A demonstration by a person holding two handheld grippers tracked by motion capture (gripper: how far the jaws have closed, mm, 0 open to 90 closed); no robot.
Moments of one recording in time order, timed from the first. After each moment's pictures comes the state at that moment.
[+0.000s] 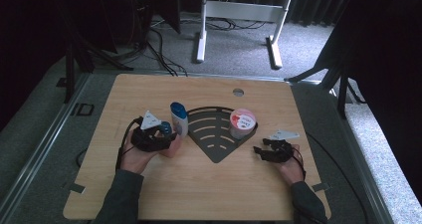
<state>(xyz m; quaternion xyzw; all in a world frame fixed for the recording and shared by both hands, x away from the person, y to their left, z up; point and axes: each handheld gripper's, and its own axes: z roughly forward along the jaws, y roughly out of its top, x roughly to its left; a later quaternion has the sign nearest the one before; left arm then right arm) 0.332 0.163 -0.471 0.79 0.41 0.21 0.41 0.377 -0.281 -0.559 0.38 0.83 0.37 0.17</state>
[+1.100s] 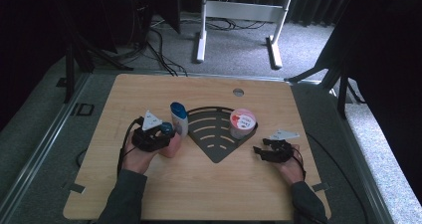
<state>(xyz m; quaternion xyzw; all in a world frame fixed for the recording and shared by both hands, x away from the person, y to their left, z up) 0.328 0.161 -0.469 0.78 0.42 0.23 0.41 0.377 -0.281 -0.559 0.38 0.83 0.37 0.17</state>
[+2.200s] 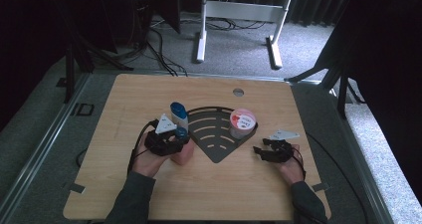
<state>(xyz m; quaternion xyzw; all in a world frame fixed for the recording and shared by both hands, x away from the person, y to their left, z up) 0.320 0.123 -0.461 0.81 0.37 0.18 0.42 0.377 -0.281 -0.559 0.38 0.83 0.37 0.17</state>
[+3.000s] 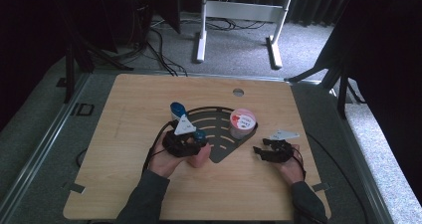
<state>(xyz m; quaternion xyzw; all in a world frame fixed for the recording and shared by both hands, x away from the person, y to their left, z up) 0.322 0.076 -0.452 0.83 0.32 0.16 0.44 0.377 -0.281 -0.559 0.38 0.83 0.37 0.17</state>
